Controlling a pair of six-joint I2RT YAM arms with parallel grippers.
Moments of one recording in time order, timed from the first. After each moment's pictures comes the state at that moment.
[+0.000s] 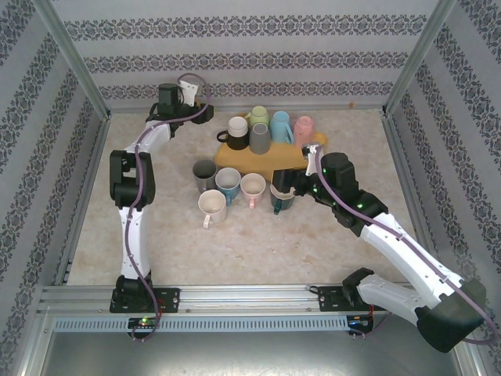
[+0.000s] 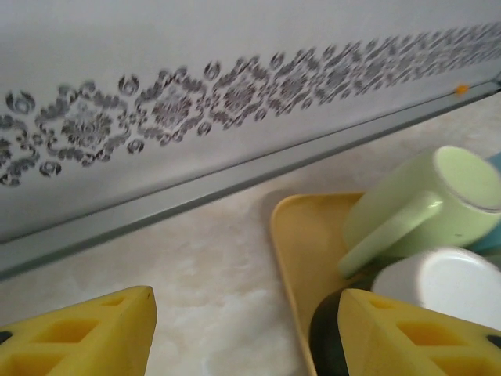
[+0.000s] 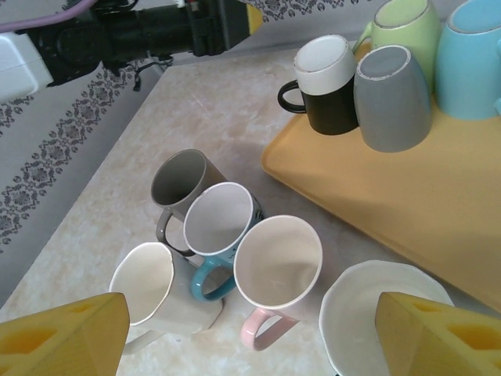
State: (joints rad) left arm -0.05 2.36 2.00 -0.16 0.47 0.02; right arm 0.51 1.01 0.86 -0.29 -0.20 0.45
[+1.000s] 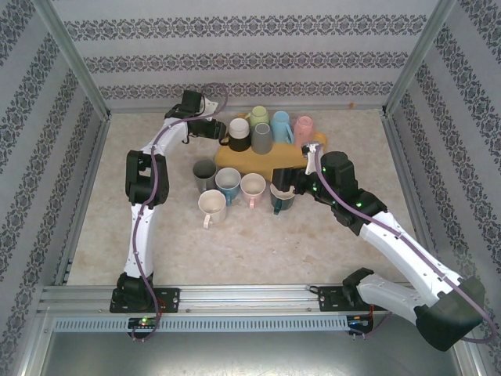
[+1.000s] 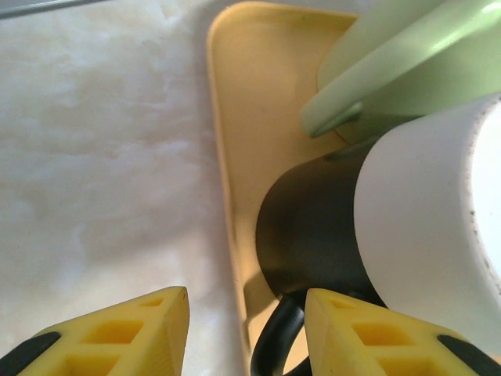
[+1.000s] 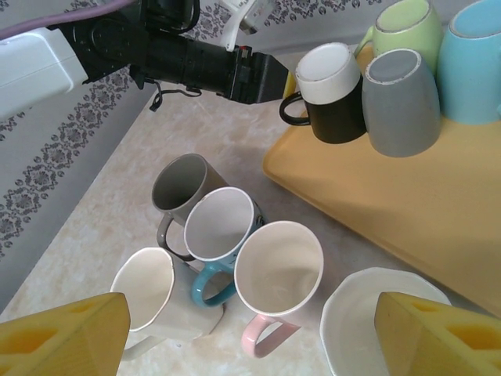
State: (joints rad) left arm -0.15 2.46 2.17 -0.63 0.42 0.04; right arm 0.51 1.02 0.86 -0.28 -0.21 0.45
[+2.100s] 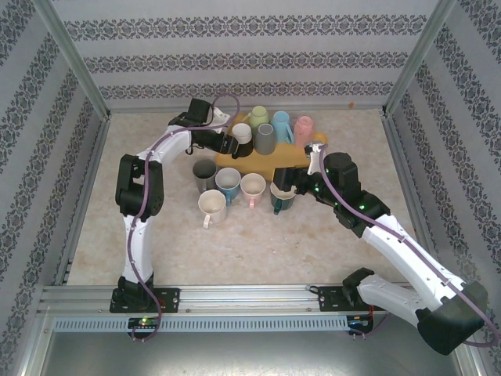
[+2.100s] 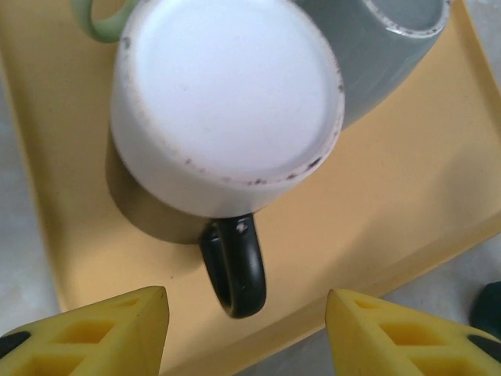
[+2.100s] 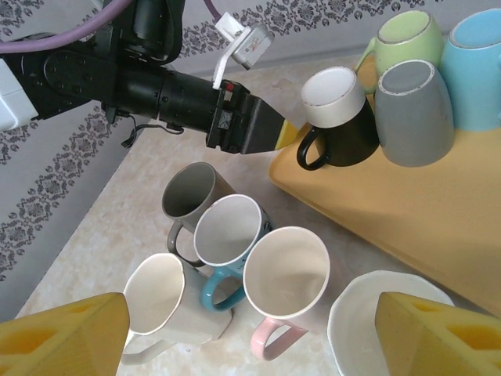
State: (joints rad) left arm -0.24 2.20 1.84 -0.60 0.50 0.10; right arm 0.51 0.99 0.86 -0.27 -0.21 0.47
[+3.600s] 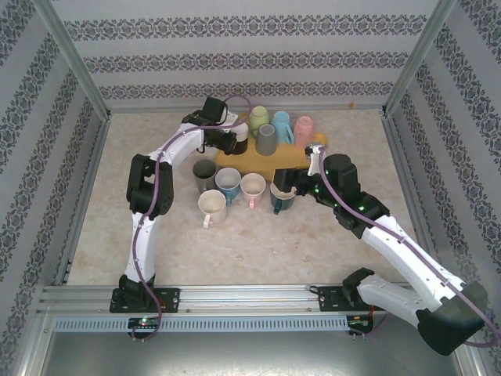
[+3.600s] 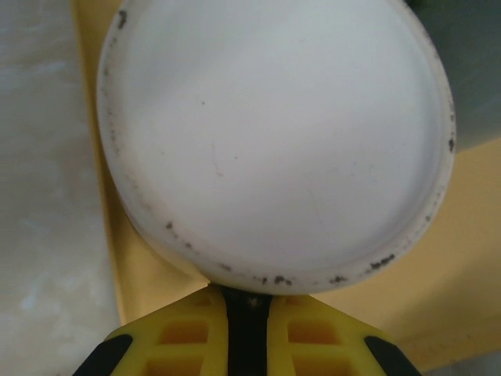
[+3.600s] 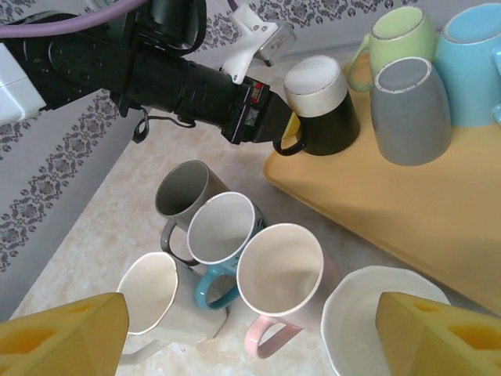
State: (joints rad) left arm -0.31 2.26 1.97 -0.68 0.20 0.07; right arm 0.51 0.98 0.84 -0.27 -0.20 0.47
